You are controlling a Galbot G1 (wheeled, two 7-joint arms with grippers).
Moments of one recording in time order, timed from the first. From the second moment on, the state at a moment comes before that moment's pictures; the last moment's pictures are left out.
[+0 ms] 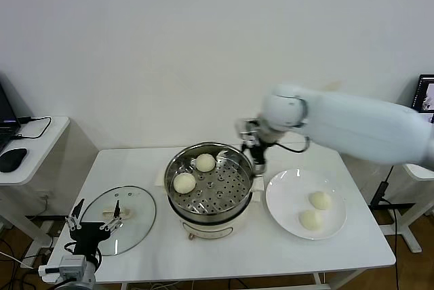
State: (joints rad) left arm 1.68 -1.16 -0.64 -2.17 -0.15 0.19 -0.28; right arm 0.59 0.73 -1.25 1.62 0.25 -0.46 -1.10
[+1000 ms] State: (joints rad) left arm 1.71 -1.18 -0.65 -2.17 -0.14 0.19 -0.28; right arm -0.02 0.45 -0.87 1.63 -0.14 -0.30 -1.07
